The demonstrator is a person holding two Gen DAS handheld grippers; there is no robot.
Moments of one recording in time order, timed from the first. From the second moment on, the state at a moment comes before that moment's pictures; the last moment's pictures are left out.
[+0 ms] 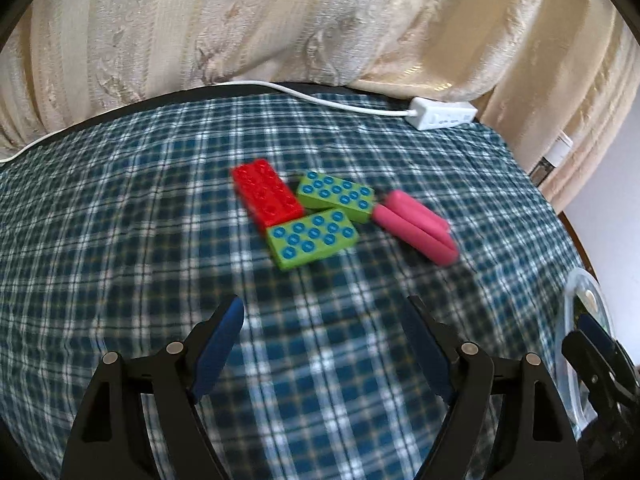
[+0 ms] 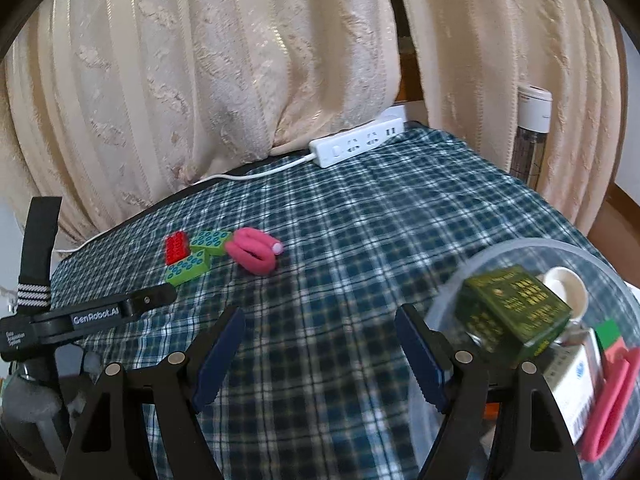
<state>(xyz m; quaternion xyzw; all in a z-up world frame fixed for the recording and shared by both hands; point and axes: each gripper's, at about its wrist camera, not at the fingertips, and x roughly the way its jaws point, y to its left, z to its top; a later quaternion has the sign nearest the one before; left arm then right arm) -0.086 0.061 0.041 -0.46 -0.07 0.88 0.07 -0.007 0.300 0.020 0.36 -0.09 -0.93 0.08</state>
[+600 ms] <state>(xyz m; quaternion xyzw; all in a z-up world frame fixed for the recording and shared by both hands) -0.140 0.031 0.024 -0.48 -0.09 0.87 0.01 -0.041 0.271 0.007 0.39 -0.08 -0.91 0.10</state>
